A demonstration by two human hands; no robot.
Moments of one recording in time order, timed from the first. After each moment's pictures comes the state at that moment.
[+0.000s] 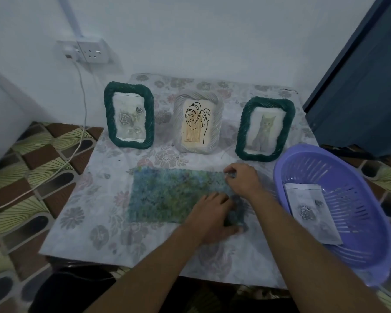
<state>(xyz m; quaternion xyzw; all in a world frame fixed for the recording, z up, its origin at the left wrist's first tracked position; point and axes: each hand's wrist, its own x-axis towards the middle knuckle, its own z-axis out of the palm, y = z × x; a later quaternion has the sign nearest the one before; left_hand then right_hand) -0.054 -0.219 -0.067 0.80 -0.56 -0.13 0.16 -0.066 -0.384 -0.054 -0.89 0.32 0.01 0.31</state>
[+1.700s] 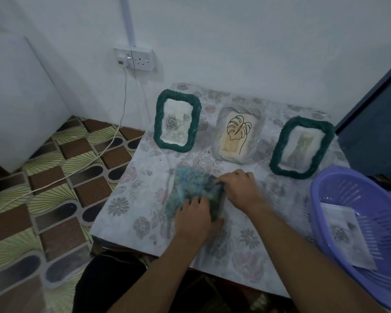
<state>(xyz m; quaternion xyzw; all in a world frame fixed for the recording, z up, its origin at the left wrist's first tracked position) -0.031 -0.127 -0.044 0.95 -0.24 -0.15 0.15 -0.025 -0.294 -0.037 -0.99 0.09 0.02 0.09</state>
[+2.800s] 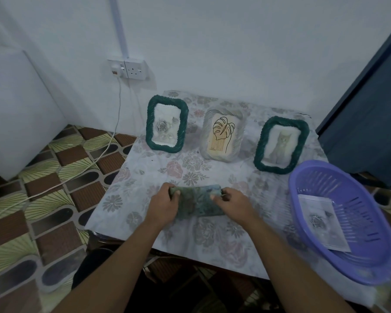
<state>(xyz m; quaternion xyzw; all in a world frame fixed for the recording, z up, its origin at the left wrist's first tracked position) -0.006 -0.086 -0.043 0.89 -0.12 -0.14 0.42 -0.097 -0.281 -0.034 -0.84 0.26 0.04 0.48</state>
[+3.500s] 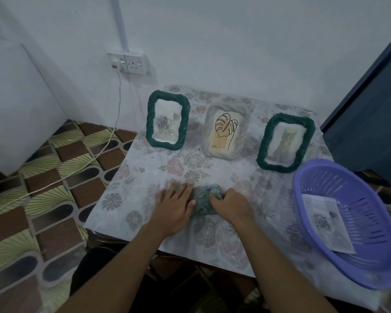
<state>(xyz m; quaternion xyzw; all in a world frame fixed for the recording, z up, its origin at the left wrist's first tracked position) -0.010 -0.090 -0.069 0.92 -0.34 -0.13 0.14 -0.078 -0.266 -0.048 -0.89 0.36 0.08 0.27</state>
